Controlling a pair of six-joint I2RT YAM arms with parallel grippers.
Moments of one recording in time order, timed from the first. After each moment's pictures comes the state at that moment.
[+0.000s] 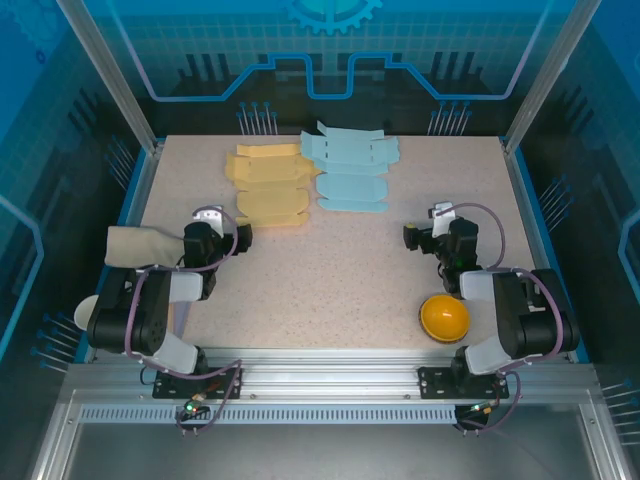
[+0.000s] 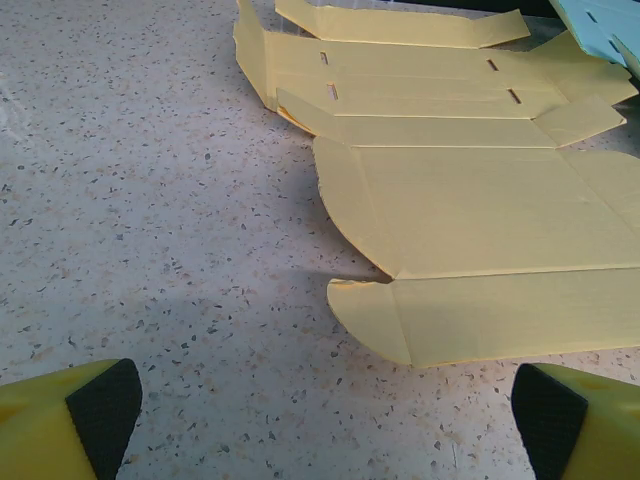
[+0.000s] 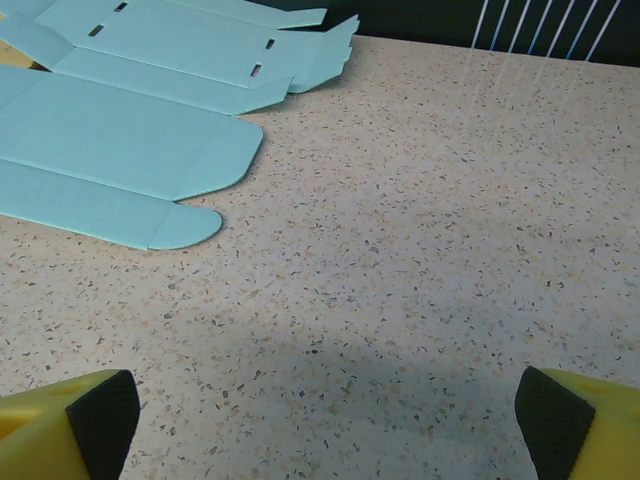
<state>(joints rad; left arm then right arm) 0.00 1.52 0.40 0.68 0.03 -0.11 0.05 1.50 0.42 0.66 -0.08 -0.07</state>
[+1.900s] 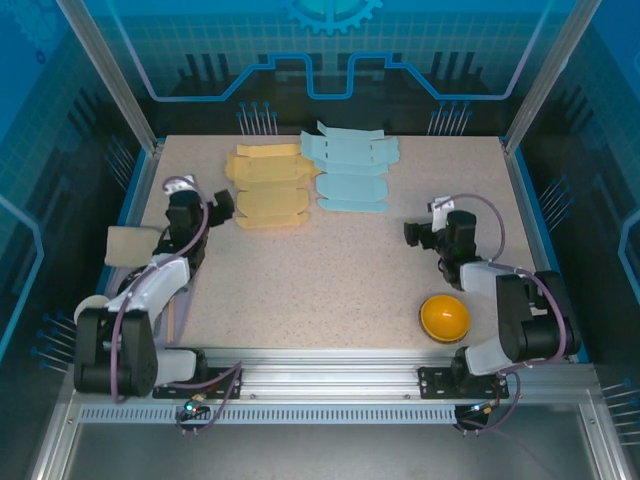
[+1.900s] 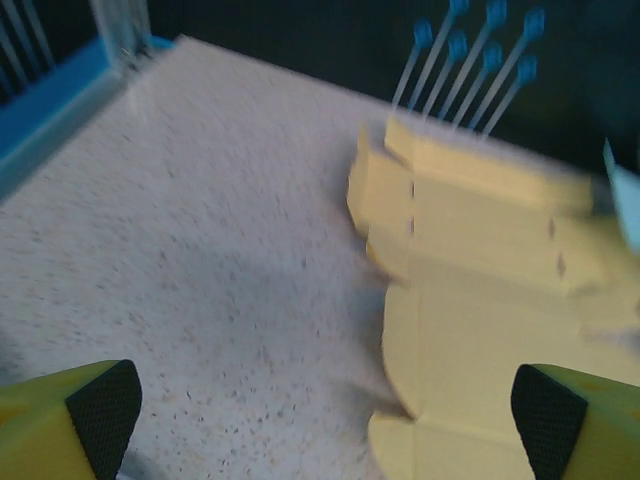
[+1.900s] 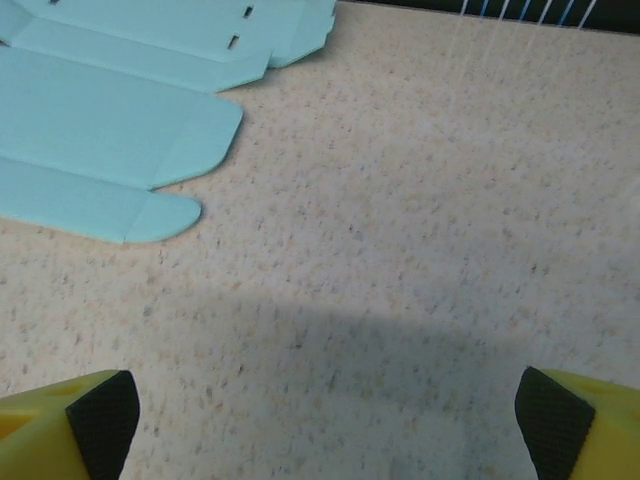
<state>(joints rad) 0.01 1.26 0.71 0.11 -0.19 -0.37 0.08 1.47 0.56 0.40 0.00 -0.06</state>
